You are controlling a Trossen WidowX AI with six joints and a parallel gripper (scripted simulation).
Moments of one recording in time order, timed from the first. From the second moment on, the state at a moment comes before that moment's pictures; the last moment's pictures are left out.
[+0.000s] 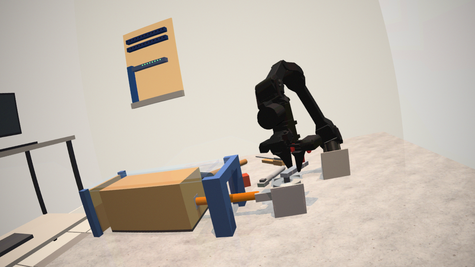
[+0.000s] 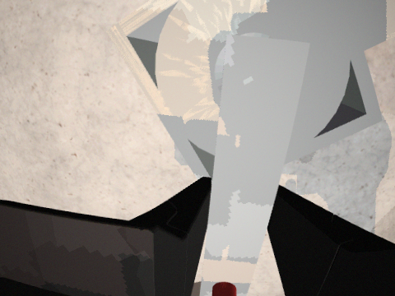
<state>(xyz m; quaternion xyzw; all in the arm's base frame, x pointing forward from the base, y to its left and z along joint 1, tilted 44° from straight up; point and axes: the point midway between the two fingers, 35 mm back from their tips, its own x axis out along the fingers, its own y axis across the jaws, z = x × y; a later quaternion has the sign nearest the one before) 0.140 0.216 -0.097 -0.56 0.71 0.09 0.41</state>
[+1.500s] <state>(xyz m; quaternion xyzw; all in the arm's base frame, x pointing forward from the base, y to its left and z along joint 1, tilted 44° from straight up) 0.129 0.218 -0.111 -0.47 0.72 -0.02 0.50</state>
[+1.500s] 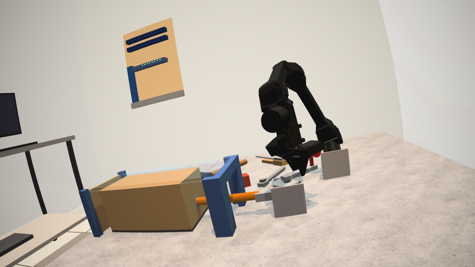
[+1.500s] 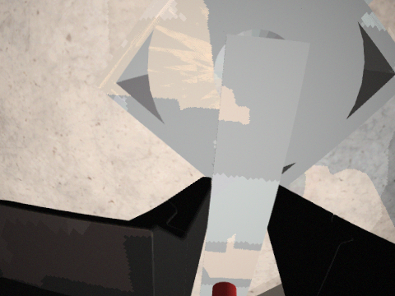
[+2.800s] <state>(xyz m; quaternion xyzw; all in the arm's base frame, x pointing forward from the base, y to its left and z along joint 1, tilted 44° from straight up) 0.128 0.215 -0.112 -0.47 0.72 -0.03 0.51</state>
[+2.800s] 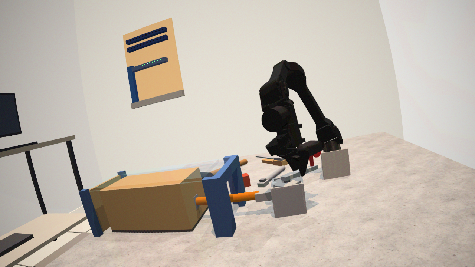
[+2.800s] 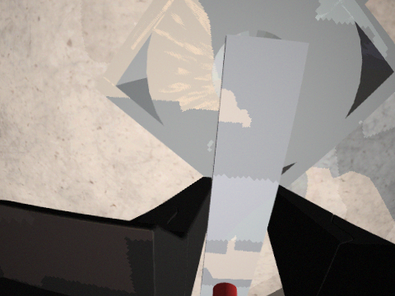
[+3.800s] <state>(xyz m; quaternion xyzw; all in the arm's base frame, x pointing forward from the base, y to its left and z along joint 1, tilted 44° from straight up) 0.129 0.214 -0.111 -0.49 0.72 -0.01 0.49</state>
